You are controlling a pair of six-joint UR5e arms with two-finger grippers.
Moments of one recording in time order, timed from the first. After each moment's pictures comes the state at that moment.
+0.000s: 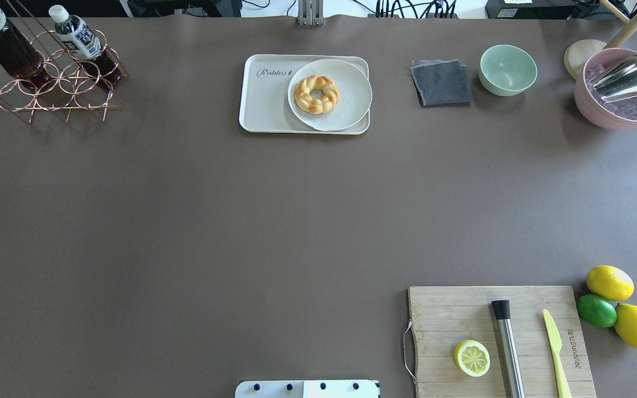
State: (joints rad) left arm -1.37 -1.99 -1.98 -1.55 -2.20 -0.64; right arm 1.58 -1.83 1.93 -1.51 2.36 -0.20
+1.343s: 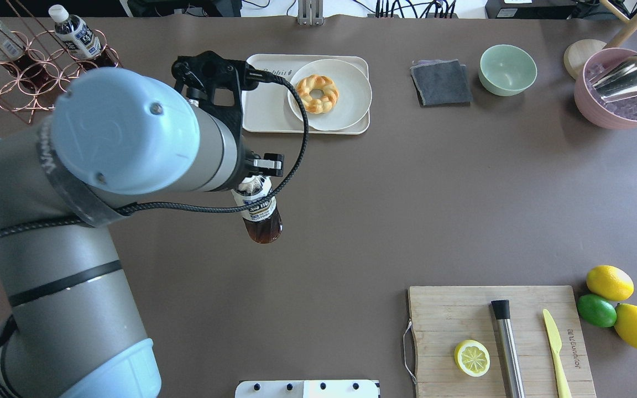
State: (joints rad) left arm -0.45 -2.36 -2.09 -1.21 -1.53 -1.16; right arm 1.56 -1.83 1.92 -1.47 2.36 -0.20
